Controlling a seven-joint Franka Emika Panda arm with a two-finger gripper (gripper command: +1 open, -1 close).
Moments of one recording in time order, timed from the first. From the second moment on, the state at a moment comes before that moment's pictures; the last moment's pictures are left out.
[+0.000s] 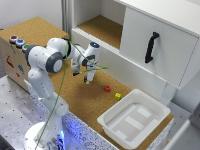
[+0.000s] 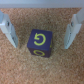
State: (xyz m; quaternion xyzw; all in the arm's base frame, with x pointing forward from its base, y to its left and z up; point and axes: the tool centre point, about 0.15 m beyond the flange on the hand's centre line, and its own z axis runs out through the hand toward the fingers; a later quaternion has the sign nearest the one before) arm 0.419 0.088 0.211 -0.92 0.38 0.02 0.06
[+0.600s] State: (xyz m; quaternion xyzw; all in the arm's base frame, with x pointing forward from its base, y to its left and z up) arm 0.415 0.102 0.210 -0.92 0.38 0.03 0.06
